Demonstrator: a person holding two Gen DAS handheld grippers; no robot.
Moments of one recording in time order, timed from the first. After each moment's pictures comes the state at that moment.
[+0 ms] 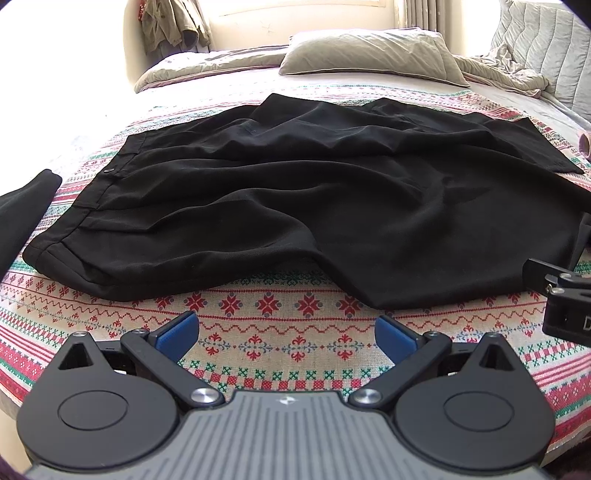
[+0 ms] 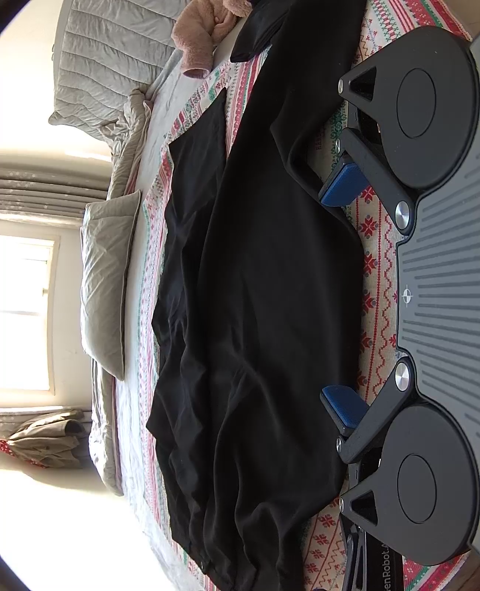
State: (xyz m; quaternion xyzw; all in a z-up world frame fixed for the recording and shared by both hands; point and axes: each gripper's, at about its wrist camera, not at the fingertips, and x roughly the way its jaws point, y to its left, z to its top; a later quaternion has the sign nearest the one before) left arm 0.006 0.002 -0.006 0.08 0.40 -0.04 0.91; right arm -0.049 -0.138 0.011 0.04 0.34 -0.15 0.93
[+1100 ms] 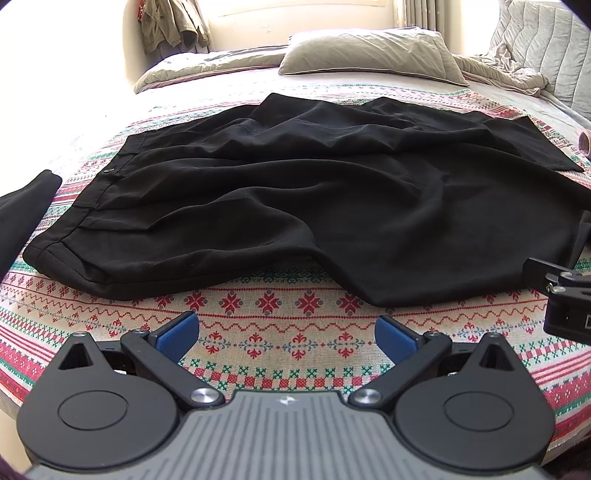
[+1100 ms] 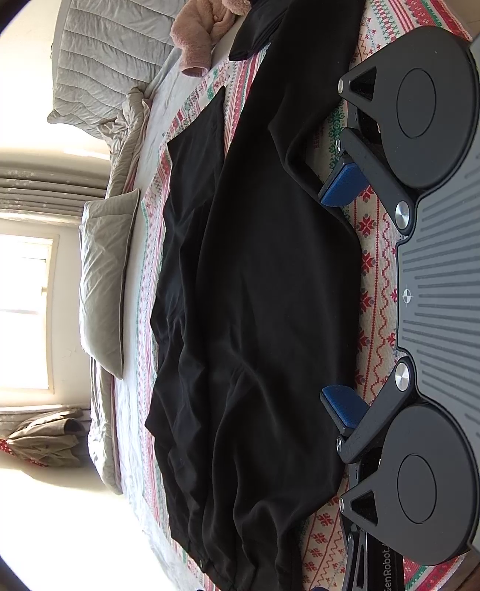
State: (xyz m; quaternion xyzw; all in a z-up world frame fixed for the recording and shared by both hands) left arm 0.004 0.000 -0.008 0.08 0.40 -0.04 0.91; right arm -0.050 -0.138 0.011 0.04 0.35 -0.14 0.93
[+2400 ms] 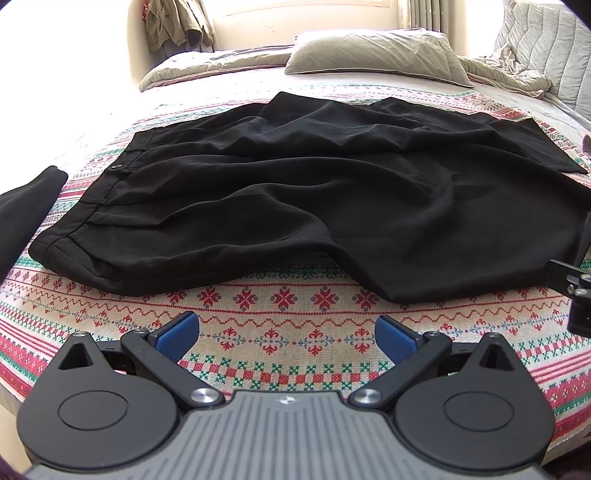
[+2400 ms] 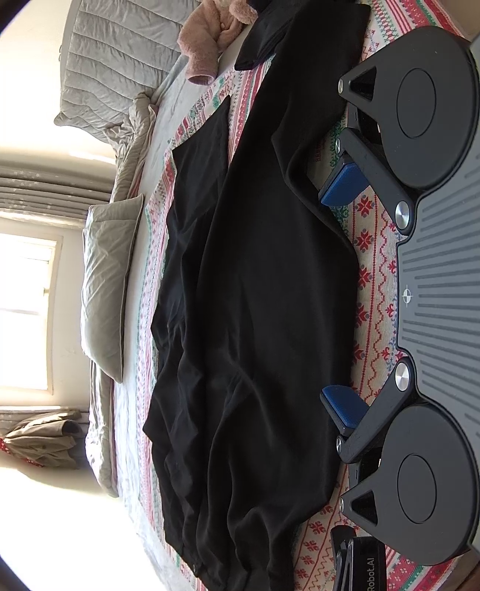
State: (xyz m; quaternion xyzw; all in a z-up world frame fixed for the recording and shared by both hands) left arm 0.002 0.016 -0.006 0.07 0.40 -0.03 0.91; right arm -0.060 -0.144 0.012 0.03 0.34 -0.15 0.93
